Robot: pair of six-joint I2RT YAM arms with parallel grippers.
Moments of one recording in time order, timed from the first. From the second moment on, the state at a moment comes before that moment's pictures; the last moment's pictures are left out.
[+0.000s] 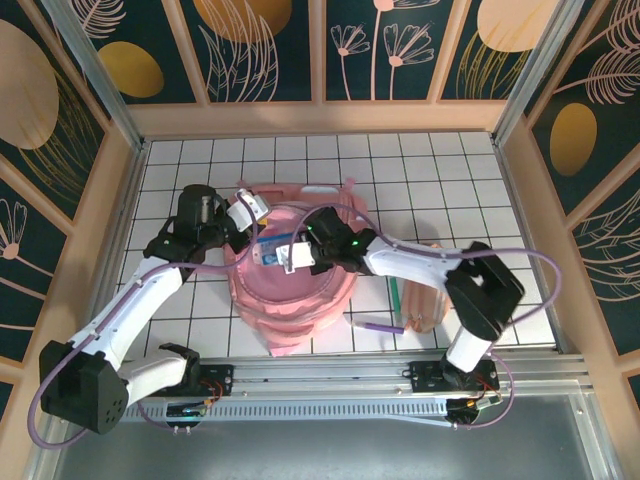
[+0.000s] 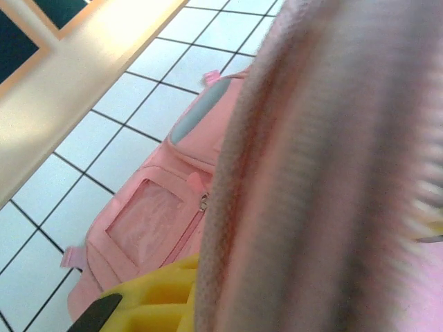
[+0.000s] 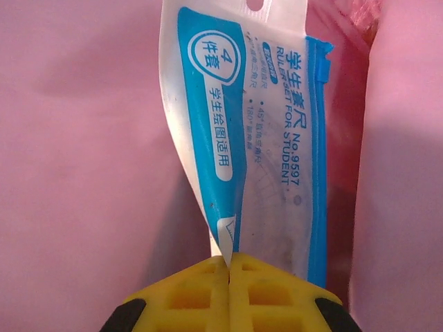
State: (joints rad) left arm -0.34 1.13 0.87 -0.31 0.39 0.55; right arm 0.92 1.72 1.09 -0.15 -0.04 -1.06
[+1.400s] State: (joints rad) left arm -0.35 1.26 0.94 -0.20 -0.03 0.18; right arm 0.26 1.26 0.73 -0.65 0.22 0.76
